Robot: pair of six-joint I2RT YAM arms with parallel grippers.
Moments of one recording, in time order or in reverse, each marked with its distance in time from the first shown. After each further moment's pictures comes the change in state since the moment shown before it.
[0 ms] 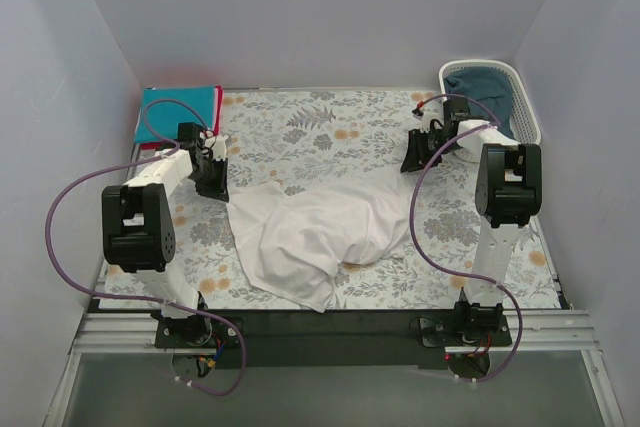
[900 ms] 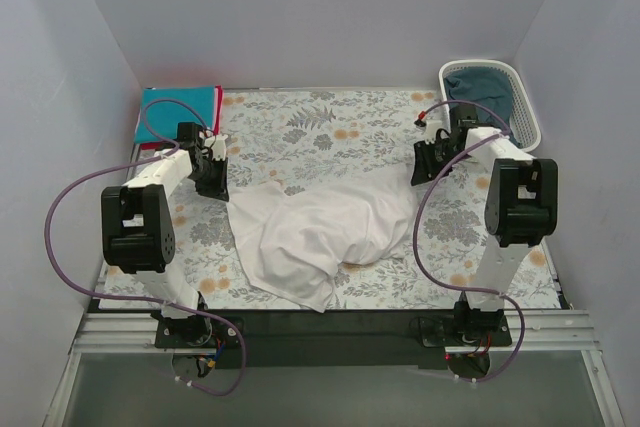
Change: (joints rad) left arm 0.000 -0.006 0.000 -0.001 0.002 -0.003; right arm 0.007 -0.235 -0.184 -0.109 0.080 -0.172
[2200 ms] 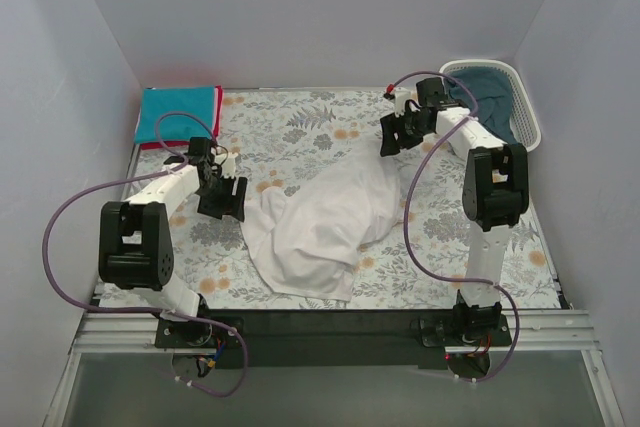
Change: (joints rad) left arm -0.087 -0.138 -0.148 -0.052 -0.053 -0.020; right arm 0.143 0.203 0.330 0.095 0.034 0.045
